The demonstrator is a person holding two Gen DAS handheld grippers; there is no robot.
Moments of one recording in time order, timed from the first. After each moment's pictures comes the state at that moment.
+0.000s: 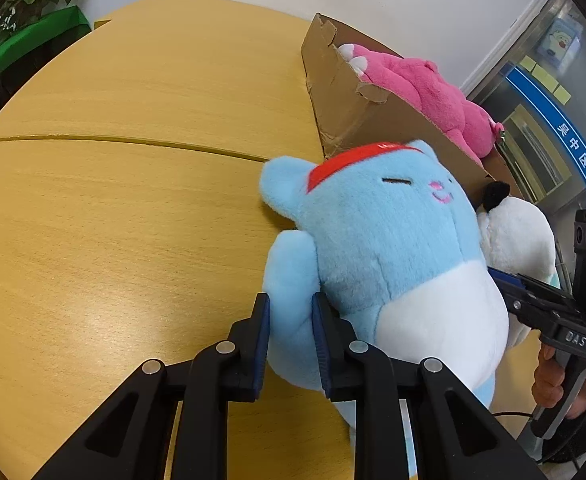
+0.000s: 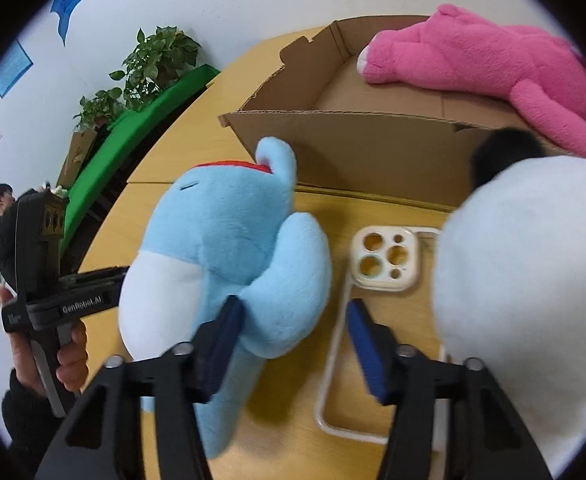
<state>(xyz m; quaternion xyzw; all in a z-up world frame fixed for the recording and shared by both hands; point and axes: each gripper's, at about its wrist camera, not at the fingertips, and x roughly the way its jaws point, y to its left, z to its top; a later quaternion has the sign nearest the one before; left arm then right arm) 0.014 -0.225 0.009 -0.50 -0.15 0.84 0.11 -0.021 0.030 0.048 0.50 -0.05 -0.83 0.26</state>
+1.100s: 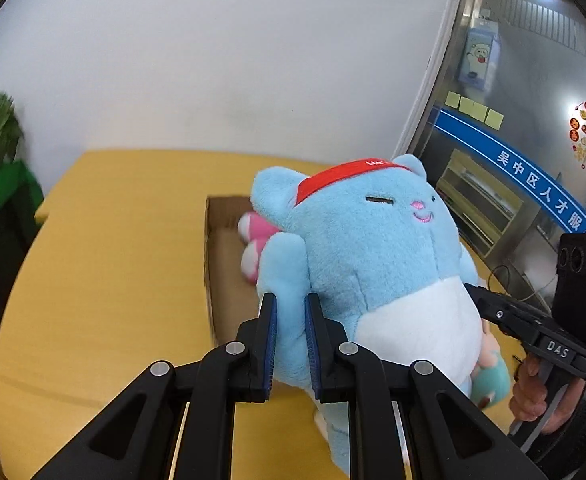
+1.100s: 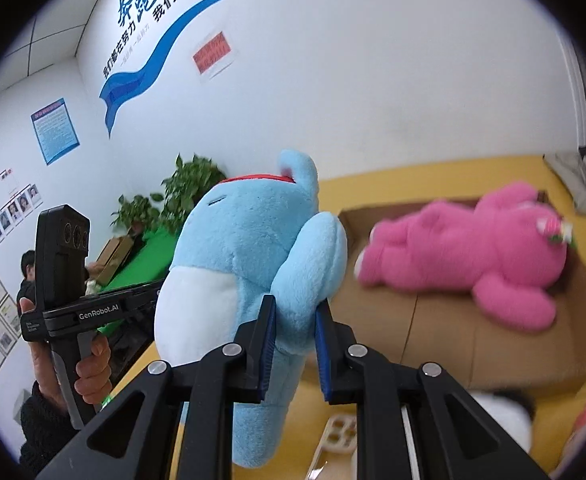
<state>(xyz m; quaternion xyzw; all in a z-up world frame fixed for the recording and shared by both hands) -0.099 -0.128 0.211 -0.34 -0.07 0.92 0.18 -0.074 0.109 0.210 0.28 -0.12 -0.91 0.29</state>
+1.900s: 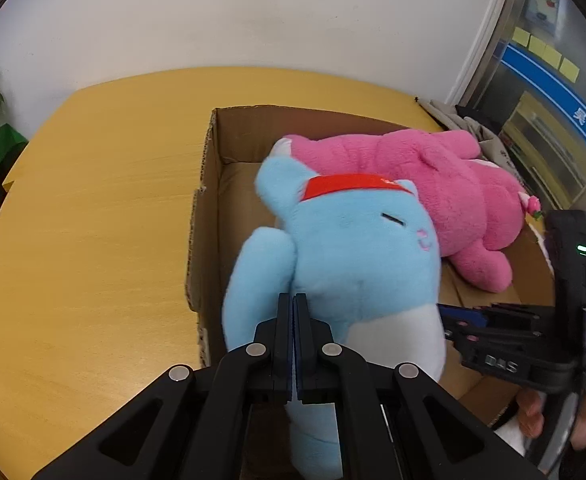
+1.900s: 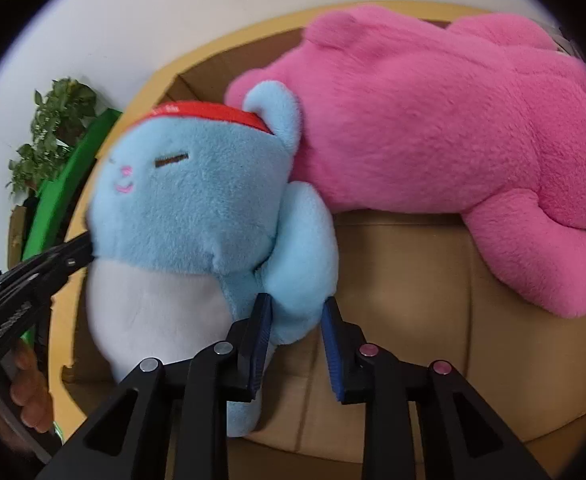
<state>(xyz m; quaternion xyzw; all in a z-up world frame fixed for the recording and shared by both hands) -0.210 -0.089 0.091 -0.46 -0.05 0.88 0.11 -0.249 0.075 0.046 0.56 -0.08 -0.81 0.14</state>
